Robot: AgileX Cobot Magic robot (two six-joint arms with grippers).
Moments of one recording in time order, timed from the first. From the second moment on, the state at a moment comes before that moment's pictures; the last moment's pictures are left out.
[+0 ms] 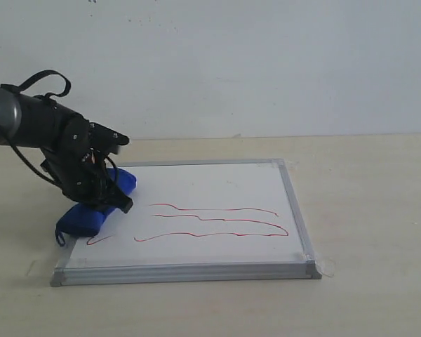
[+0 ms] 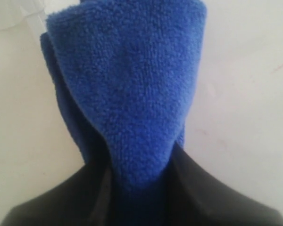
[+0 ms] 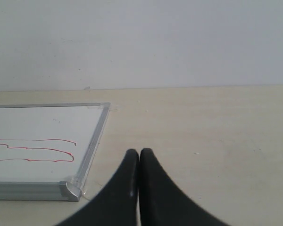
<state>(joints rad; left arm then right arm) -0.14 2.16 -1.44 0.27 0.60 -0.01 0.09 0.00 0.00 0.04 0.20 0.03</state>
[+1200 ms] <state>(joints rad) -0.34 2.04 -1.25 0.19 0.54 0.00 0.09 0.00 0.00 0.04 0.20 0.03</state>
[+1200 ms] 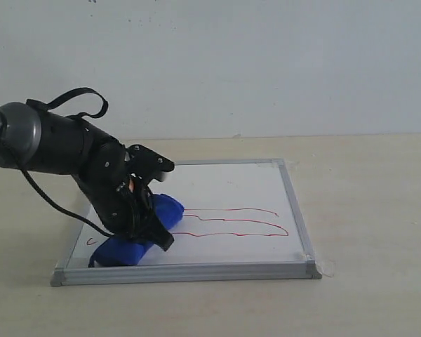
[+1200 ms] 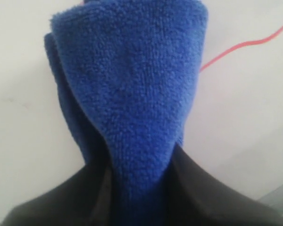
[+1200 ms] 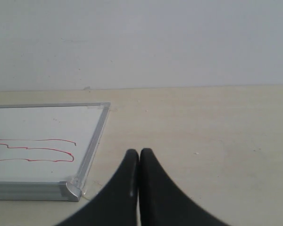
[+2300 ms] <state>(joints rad) -0.39 2.04 -1.22 0.39 0.52 -0.20 0.09 0.00 0.00 0.04 0.20 0.03</state>
